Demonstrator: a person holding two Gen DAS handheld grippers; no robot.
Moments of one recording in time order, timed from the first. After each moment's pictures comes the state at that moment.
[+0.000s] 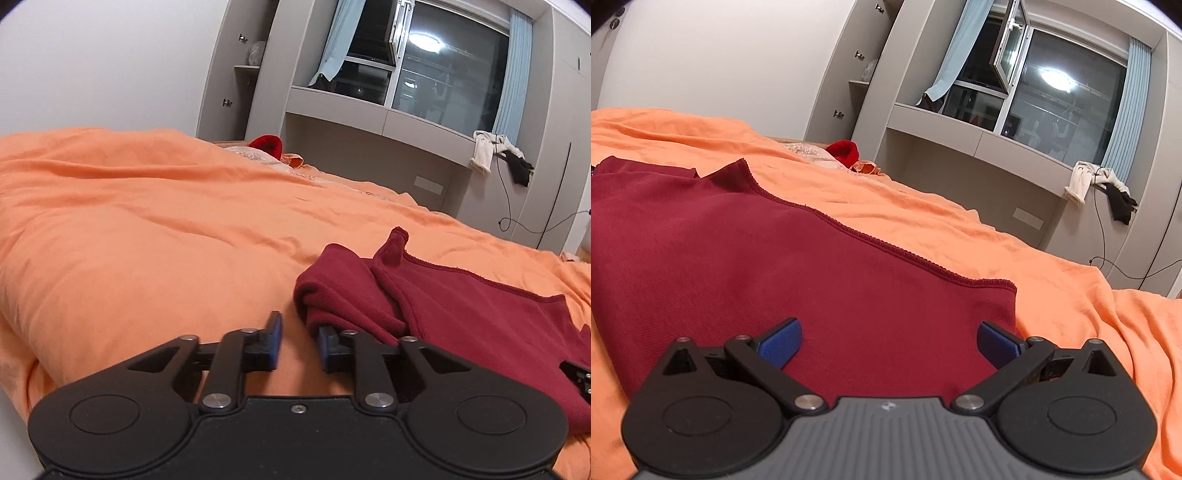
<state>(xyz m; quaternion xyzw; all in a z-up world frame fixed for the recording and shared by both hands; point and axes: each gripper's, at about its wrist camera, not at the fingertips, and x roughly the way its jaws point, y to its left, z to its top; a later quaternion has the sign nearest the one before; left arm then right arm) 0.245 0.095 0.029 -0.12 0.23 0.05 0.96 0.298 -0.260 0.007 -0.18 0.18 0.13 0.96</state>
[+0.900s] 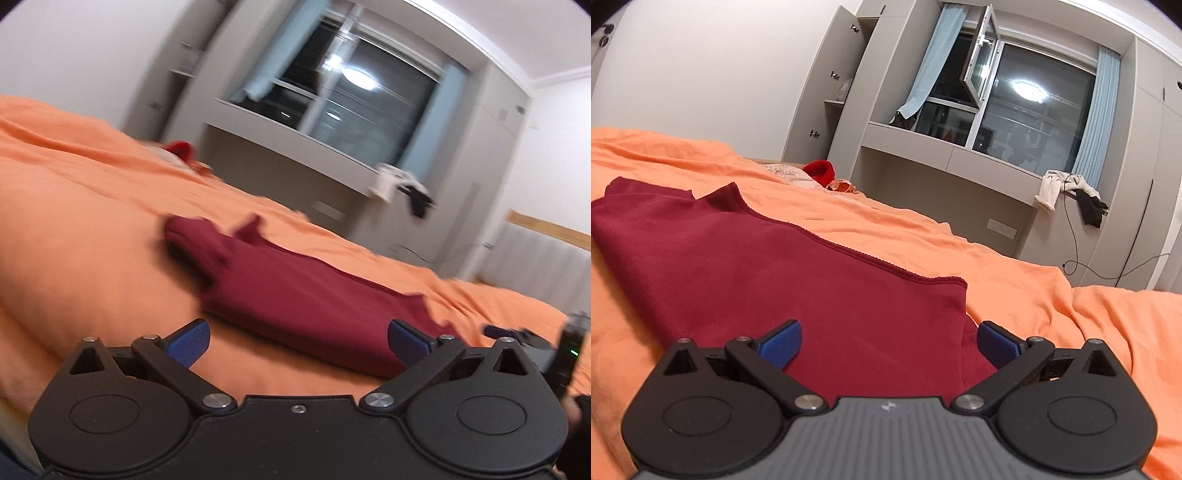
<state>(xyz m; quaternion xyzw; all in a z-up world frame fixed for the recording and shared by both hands) 0.162 0.028 0.020 -0.20 0.17 -0.13 0.96 0.245 -0.289 0.021 -0.16 0.15 0.10 0.97</state>
